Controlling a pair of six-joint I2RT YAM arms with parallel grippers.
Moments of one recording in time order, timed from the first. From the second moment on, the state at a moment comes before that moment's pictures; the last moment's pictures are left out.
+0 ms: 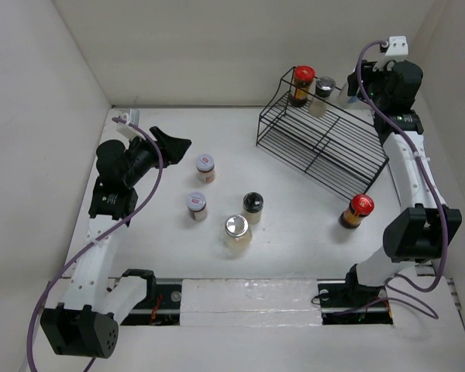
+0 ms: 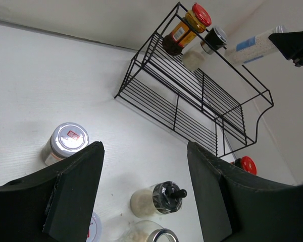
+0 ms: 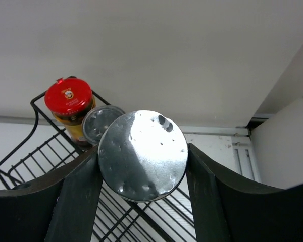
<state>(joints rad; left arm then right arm) -0.09 0.94 0.91 -0.05 0.45 -0.61 -0.06 1.58 1.62 -0.10 -0.08 -0.03</state>
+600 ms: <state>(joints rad) -0.09 0.94 0.91 -0.05 0.45 -0.61 -0.08 1.74 1.62 -0.14 -0.19 0.03</state>
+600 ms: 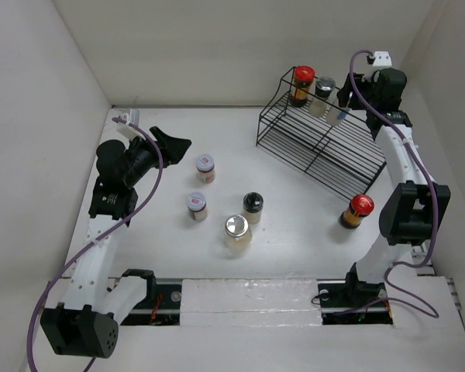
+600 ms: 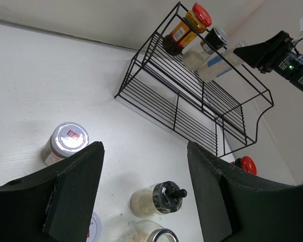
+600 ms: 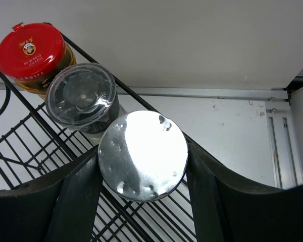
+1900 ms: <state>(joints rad) -0.12 0.94 0.92 -0.11 0.38 -0.61 0.32 0.99 0.90 -0.21 0.29 0.16</state>
